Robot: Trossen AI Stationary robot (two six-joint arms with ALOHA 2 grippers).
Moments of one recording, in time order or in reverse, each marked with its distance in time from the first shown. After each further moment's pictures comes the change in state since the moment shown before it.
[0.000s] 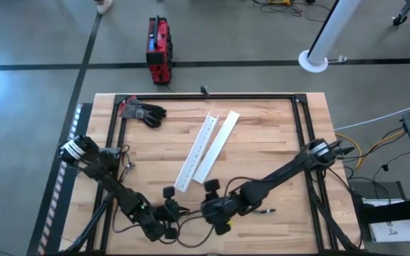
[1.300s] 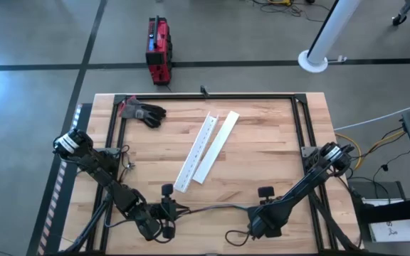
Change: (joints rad) left arm -0.002 -0.090 0.000 -0.004 -0.023 0.093; right arm 0.242 -0.050 -0.371 -0.522 -0.302 0.592
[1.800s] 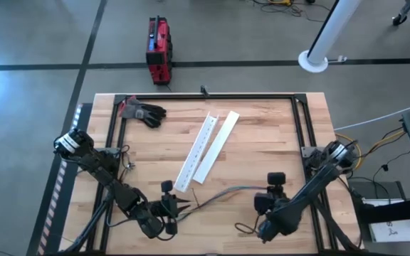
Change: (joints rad) left arm 0.018 0.001 0.000 -0.018 -0.069 0.001; right arm 0.050 -0.062 0.219 -0.556 0.382 0.190
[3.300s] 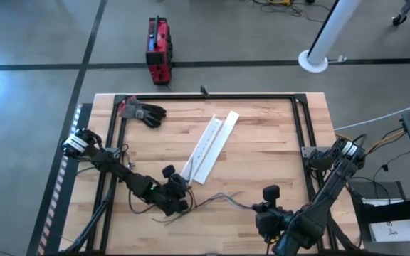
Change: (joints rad) left arm 0.215 0.065 -0.067 -0.124 0.125 -0.247; right arm 0.140 -0.091 0.109 0.315 0.351 -0.140
